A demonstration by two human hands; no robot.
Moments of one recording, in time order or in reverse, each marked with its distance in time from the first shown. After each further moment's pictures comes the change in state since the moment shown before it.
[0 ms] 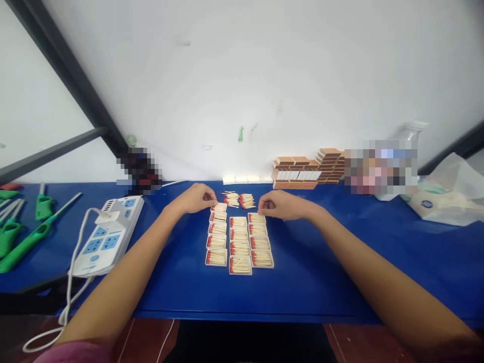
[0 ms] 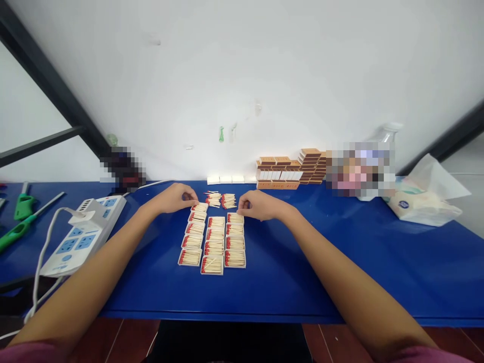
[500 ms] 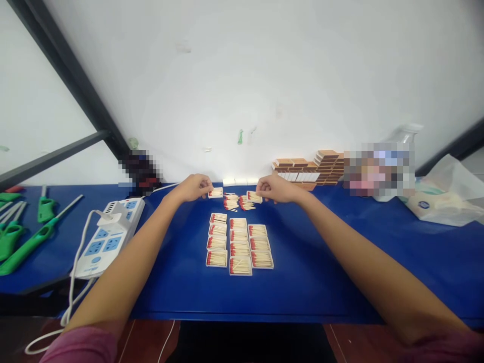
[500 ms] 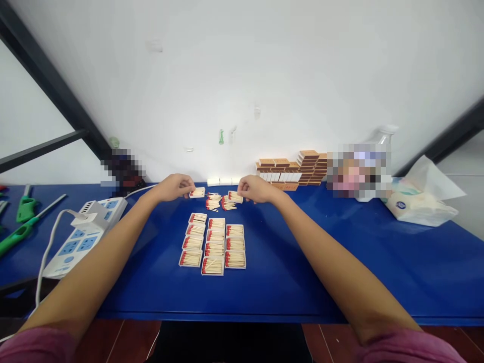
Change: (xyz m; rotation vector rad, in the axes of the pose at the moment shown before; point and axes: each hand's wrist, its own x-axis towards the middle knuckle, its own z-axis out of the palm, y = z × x) left_hand 0.023 -0.023 -0.020 -0.121 0.071 -0.030; right_hand 0.040 0.017 -0.019 0.162 0.178 0.013
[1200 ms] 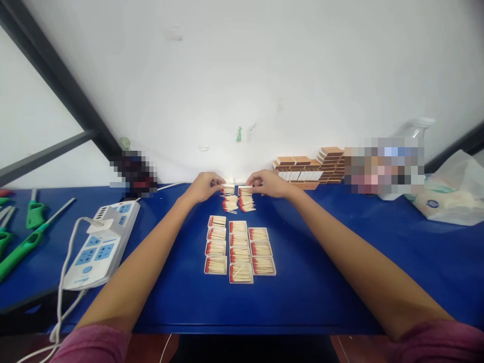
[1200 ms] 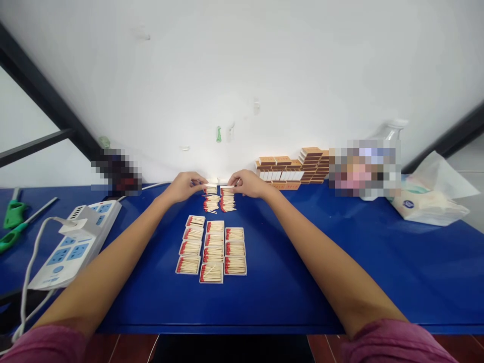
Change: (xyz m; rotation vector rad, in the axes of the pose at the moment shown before) left_hand 0.037 0.001 0.031 0.028 0.167 0.138; right_hand 0.039 0.011 0.005 0.035 0.080 -0.102
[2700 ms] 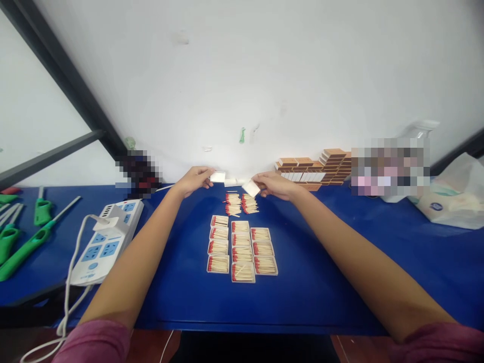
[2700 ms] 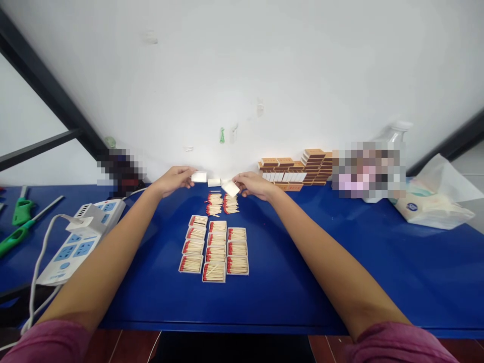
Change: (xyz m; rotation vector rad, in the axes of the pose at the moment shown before) left_hand -0.004 -0.009 -0.031 -0.556 0.015 -0.371; right_hand 0.001 0.001 0.007 0.518 -0.005 0.207
